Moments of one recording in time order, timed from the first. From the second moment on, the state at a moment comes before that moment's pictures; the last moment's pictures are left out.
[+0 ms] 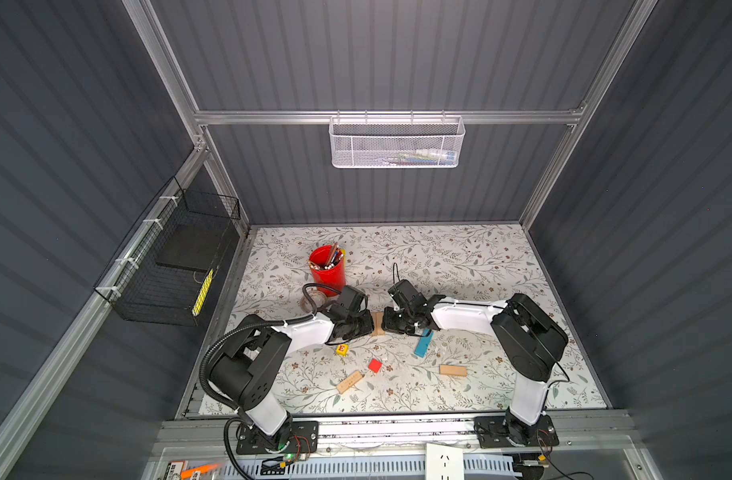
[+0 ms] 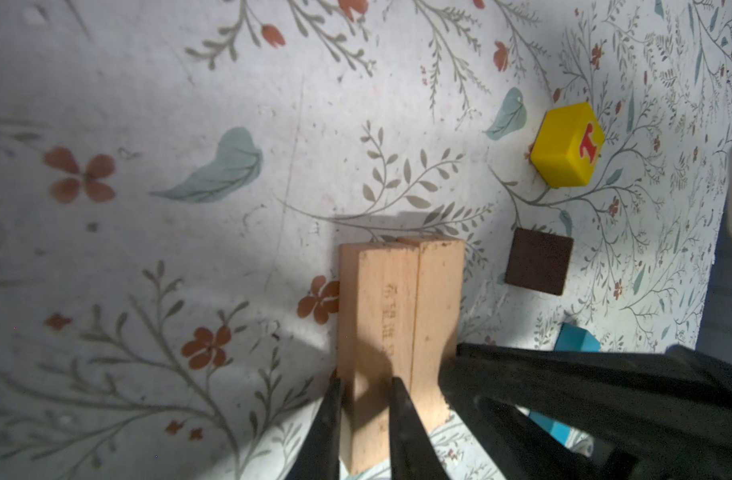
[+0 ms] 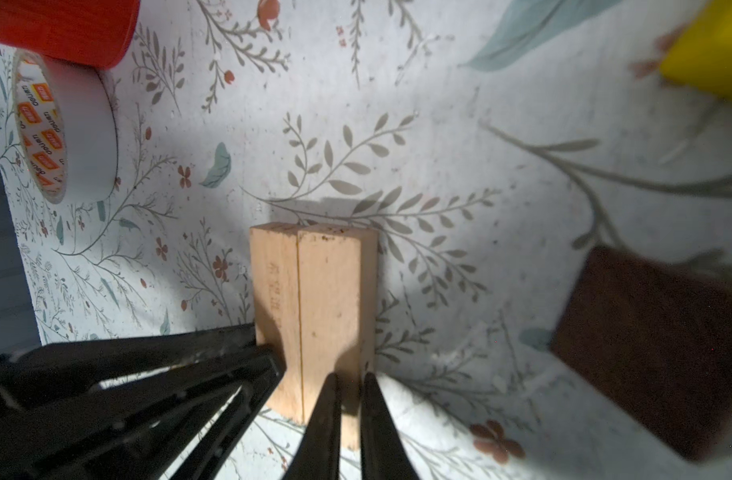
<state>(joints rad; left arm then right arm) -0.63 1.64 0.79 -0.11 0.20 -0.79 0.78 1.87 1.07 -0.21 -0.19 0.83</state>
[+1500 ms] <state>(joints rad) -0.85 1.10 0.69 -0.76 -0.01 -0.70 0.94 1.32 0.75 -0.35 -0.11 0.68</state>
